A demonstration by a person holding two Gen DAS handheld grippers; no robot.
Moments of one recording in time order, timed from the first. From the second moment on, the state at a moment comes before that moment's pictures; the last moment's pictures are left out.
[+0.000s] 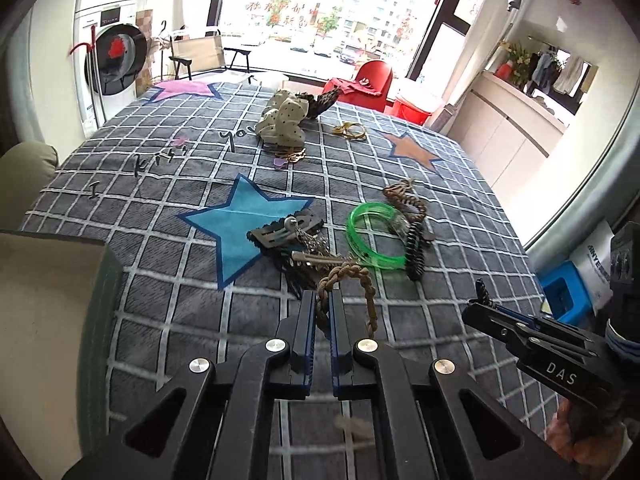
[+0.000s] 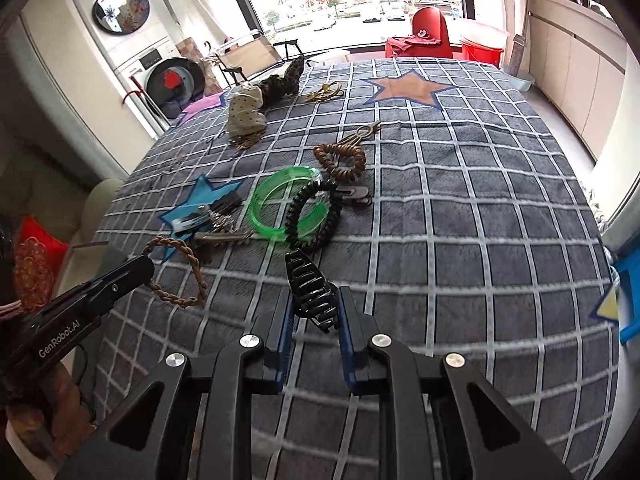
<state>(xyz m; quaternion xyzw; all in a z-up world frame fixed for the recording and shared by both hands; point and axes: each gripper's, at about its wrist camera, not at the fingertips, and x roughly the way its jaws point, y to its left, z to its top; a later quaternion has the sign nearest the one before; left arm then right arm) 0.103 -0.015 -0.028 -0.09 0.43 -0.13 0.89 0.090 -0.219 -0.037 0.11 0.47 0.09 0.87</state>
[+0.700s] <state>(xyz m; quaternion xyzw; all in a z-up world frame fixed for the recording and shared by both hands) 0.007 0.091 0.010 -0.14 0.38 -0.05 0.91 0.035 -0.128 0.000 0.08 0.47 0.16 0.86</state>
